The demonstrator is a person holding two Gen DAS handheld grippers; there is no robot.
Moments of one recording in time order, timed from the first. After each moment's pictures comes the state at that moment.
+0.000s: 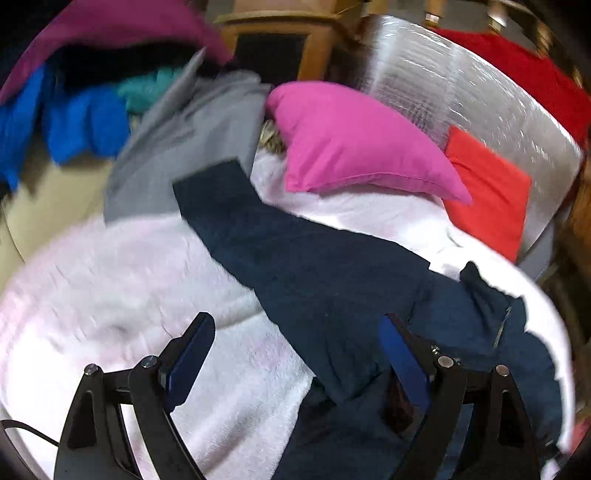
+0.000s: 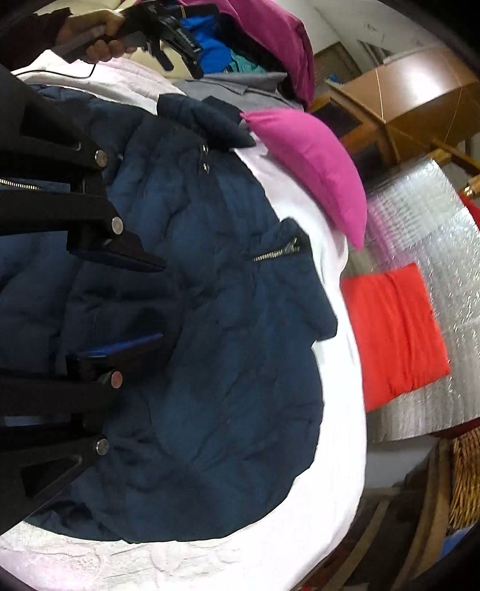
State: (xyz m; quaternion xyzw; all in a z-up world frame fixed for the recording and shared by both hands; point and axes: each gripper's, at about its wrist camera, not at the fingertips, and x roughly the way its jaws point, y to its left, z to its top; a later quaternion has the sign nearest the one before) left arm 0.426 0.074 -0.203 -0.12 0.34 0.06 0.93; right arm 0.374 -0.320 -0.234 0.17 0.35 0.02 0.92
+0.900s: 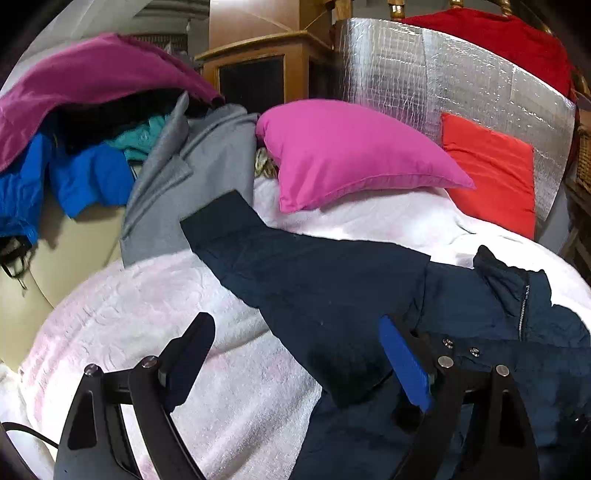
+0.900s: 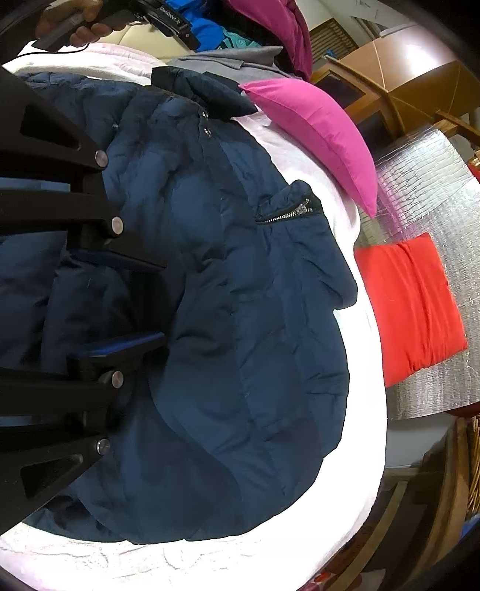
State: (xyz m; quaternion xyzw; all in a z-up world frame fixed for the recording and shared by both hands) left arm 0.424 0.055 -0.195 -0.05 0.33 0.09 0.94; right arm 0.384 -0.331 -0.250 0.18 0.38 -0.02 0.91
